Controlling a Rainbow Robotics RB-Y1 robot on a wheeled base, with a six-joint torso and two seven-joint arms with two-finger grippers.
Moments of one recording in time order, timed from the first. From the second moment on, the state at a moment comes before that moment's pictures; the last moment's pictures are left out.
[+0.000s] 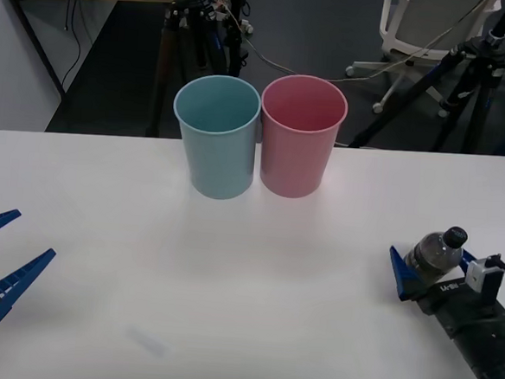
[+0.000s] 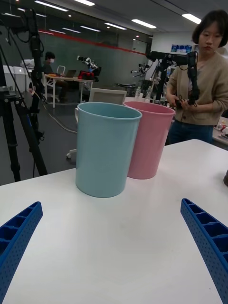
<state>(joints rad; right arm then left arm) 0.18 -0.40 -0.04 -1.39 0.60 -0.53 0.64 0.35 0.40 0.52 -1.66 -0.96 -1.22 0.00</state>
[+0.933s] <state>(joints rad) 0.17 -0.40 -0.03 -1.39 0.60 -0.51 0.66 0.35 0.40 0.52 -1.66 -0.96 -1.22 0.00</state>
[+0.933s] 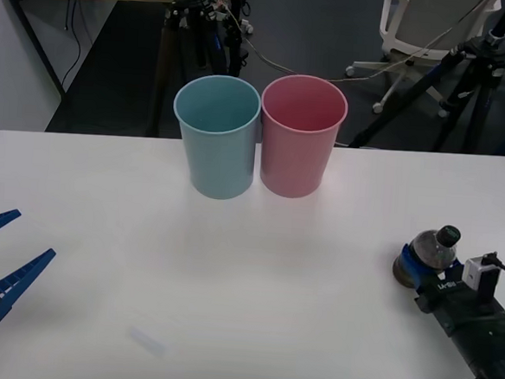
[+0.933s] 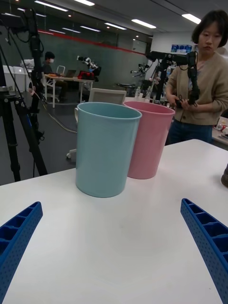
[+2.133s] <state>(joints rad) 0.43 -0.80 0.09 -1.90 0.24 -0.35 0.66 0.35 0.40 0.52 -1.66 -0.96 -1.22 0.00</state>
